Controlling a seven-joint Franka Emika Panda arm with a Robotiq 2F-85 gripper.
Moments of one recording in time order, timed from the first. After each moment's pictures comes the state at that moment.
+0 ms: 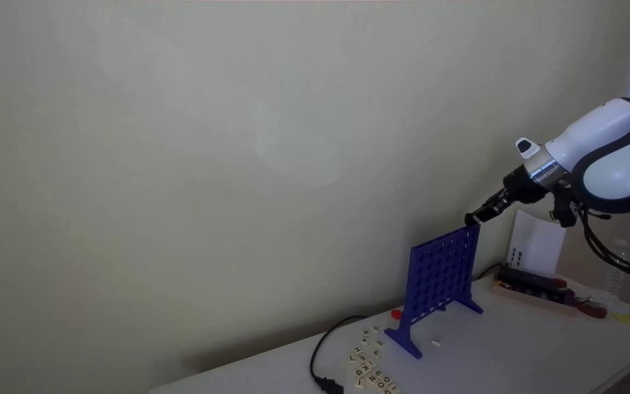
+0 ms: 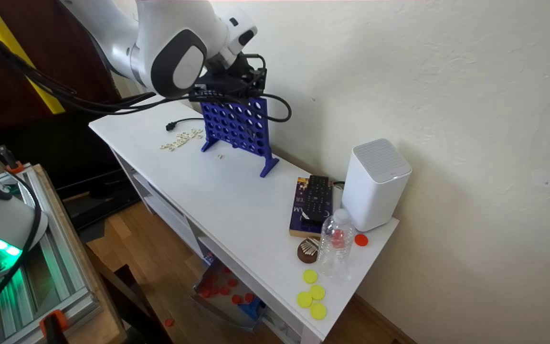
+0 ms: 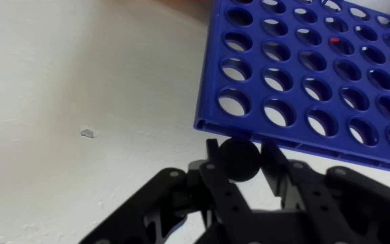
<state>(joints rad) -1.18 0.48 0.82 -2.46 -0.63 3.39 -0.35</state>
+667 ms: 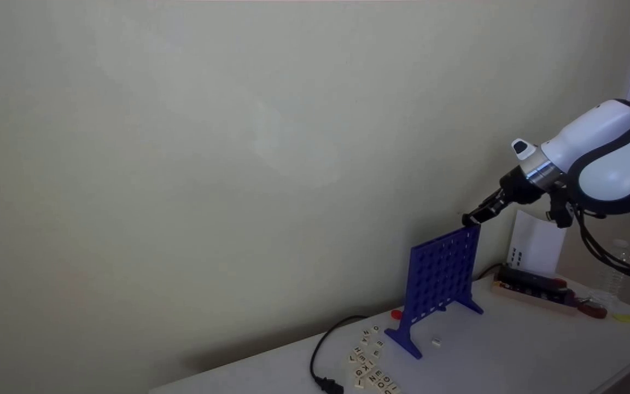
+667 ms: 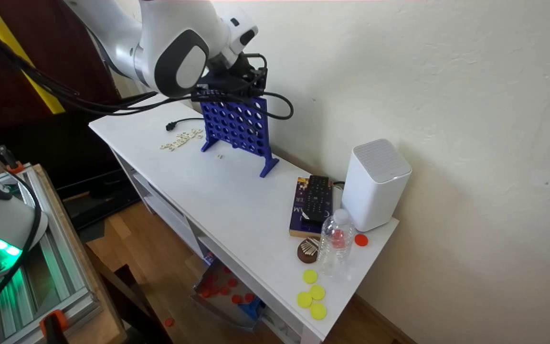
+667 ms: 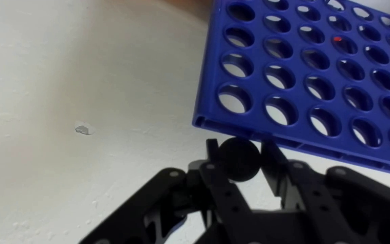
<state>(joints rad) -1.14 0.49 0.79 -2.44 -0.63 3.40 -0.36</state>
